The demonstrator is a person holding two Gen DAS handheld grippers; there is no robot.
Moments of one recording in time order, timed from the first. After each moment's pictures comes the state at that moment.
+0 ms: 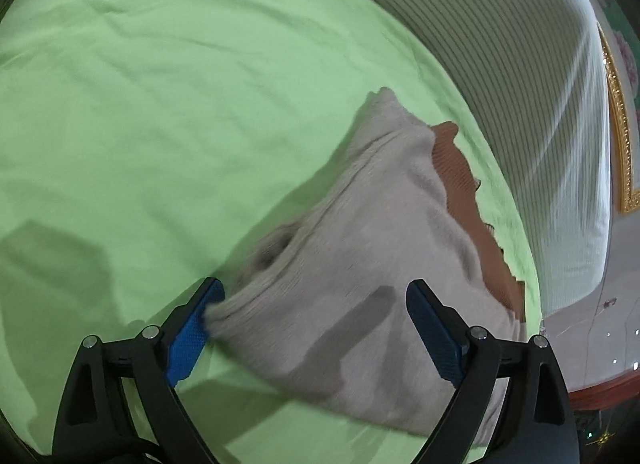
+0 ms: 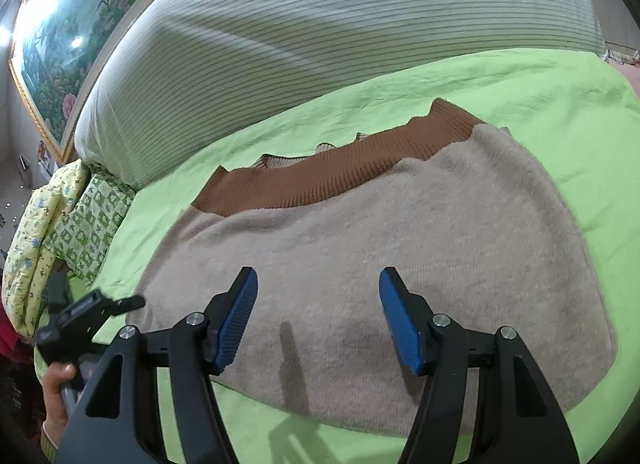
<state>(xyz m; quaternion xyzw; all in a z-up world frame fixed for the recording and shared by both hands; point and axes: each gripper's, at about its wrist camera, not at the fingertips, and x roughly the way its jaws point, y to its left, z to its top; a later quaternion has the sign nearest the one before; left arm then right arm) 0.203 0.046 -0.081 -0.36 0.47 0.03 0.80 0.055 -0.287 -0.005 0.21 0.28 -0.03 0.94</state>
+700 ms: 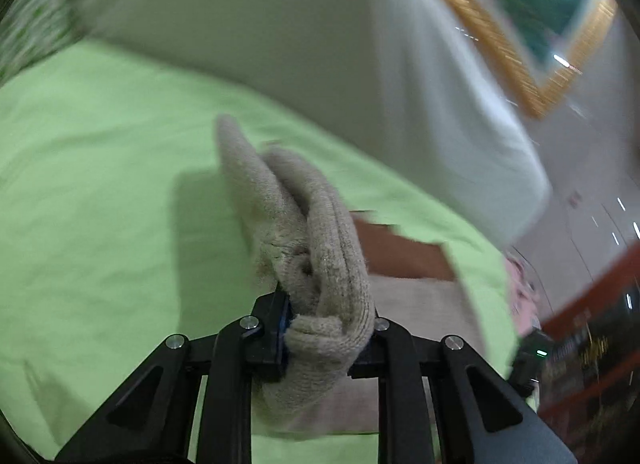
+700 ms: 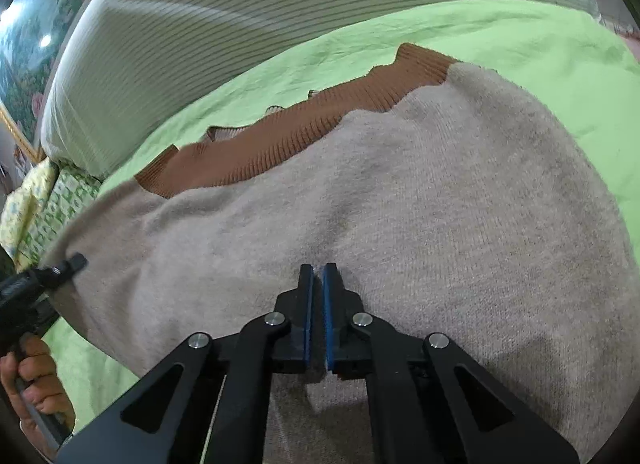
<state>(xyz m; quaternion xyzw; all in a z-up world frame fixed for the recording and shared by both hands) 0.216 -0.065 0.025 -0.22 0.38 -0.15 0.89 0.081 -0.322 -0.044 0.27 0.32 -0.03 0.91</state>
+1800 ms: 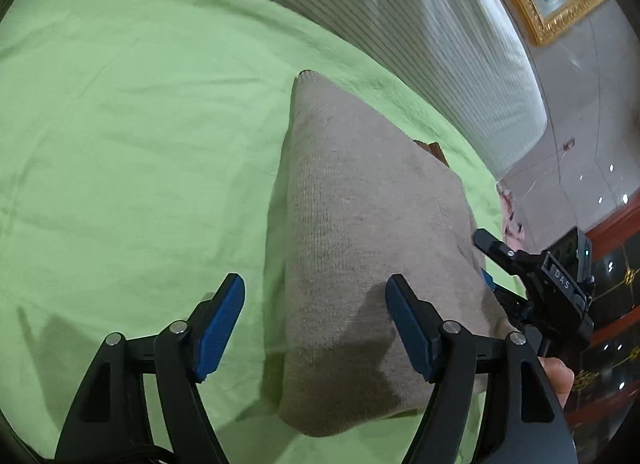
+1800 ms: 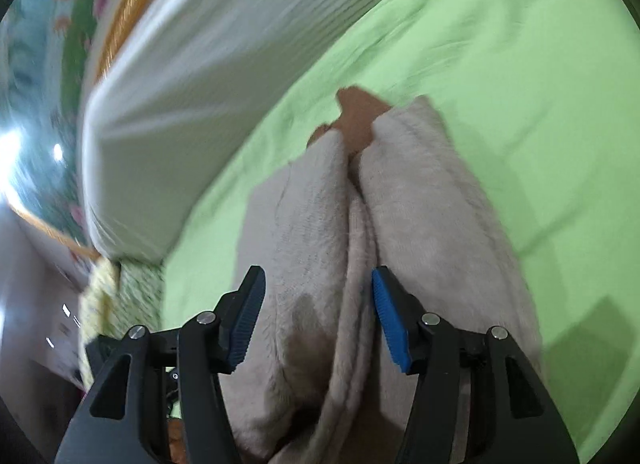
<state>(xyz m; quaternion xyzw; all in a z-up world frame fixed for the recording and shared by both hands) 0.242 -0.112 -0.069 -0.23 0.50 -0.19 0.81 0.095 -0.404 -0.013 0.38 0.32 0.01 0.87</state>
